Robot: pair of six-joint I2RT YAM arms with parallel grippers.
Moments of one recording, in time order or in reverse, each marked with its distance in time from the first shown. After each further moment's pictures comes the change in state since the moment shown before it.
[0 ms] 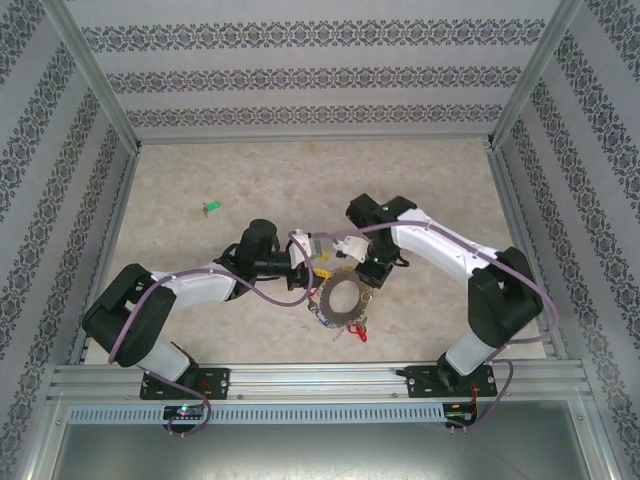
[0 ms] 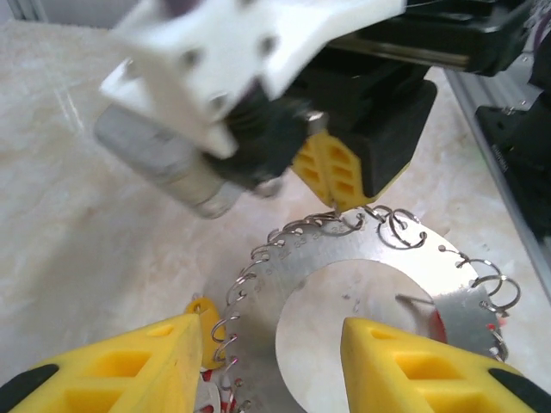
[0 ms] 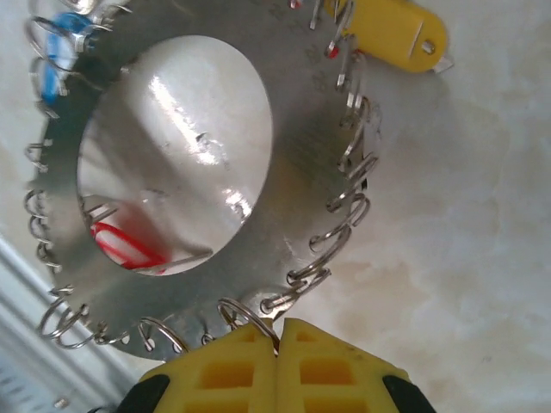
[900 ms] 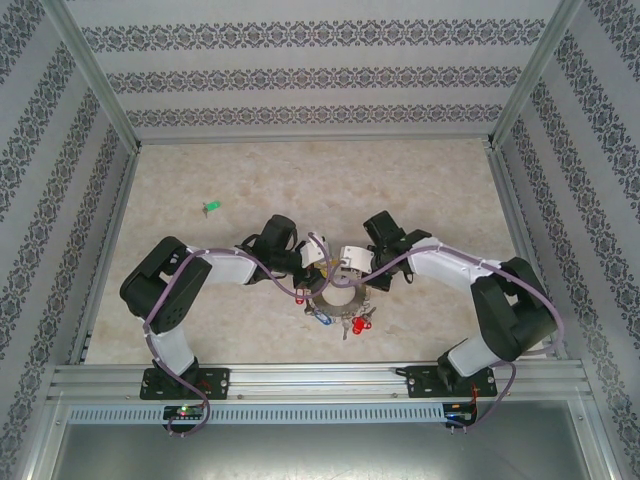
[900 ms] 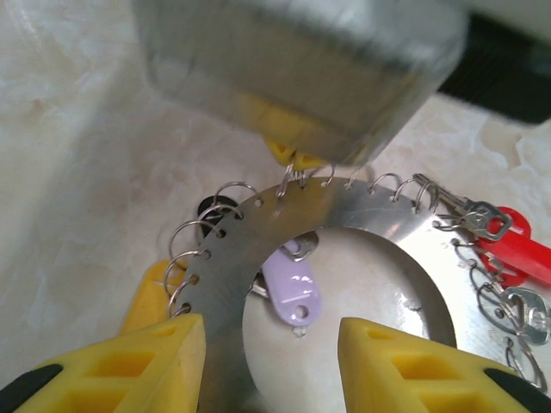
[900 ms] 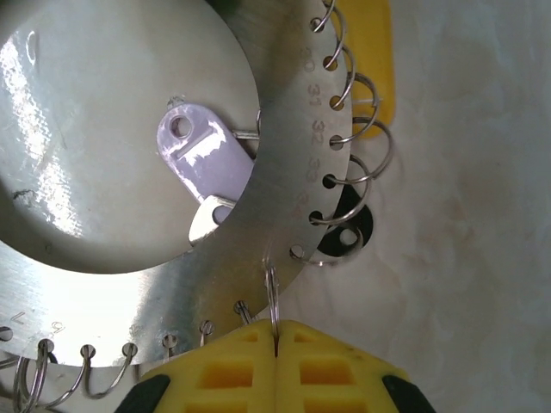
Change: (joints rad) left arm 0.009 0.251 0.168 -0.174 0.009 0.145; right arm -0.078 -0.071 -0.339 0.582 -0.018 -0.412
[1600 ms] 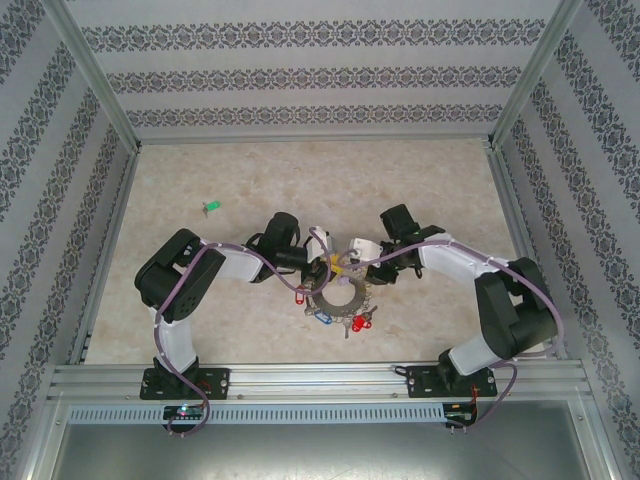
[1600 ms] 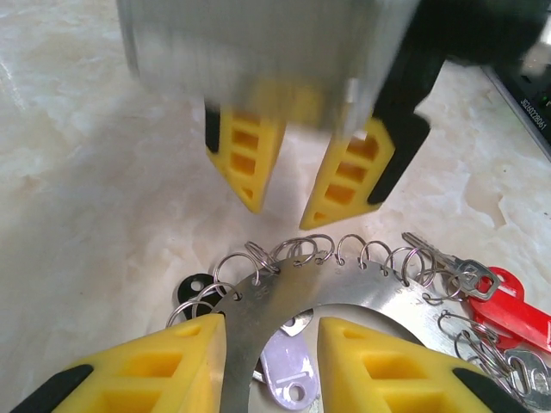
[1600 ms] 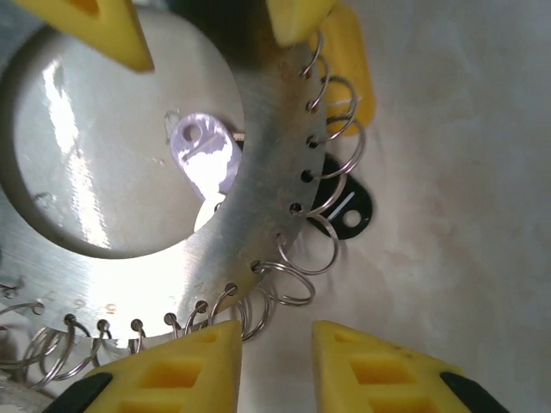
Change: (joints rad) left arm 0.004 0.100 0.029 0.208 0.104 -0.086; right arm -0.148 -0.024 -0.019 0.021 -0.216 -0.046
